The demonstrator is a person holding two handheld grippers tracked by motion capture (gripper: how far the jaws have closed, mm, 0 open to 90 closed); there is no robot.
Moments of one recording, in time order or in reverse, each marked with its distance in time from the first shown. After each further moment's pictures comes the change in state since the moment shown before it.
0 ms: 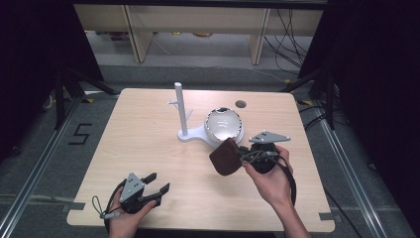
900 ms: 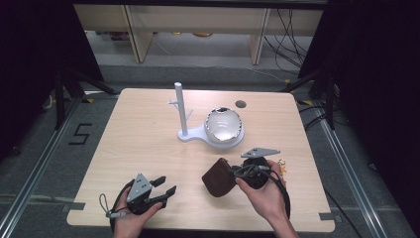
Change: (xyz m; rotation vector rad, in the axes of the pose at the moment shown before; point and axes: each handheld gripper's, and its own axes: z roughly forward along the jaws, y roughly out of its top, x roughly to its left) left arm -0.010 0.005 0.004 0.019 -0.061 0.003; right arm 0.018 -0.032 0.011 0.132 0.105 0.071
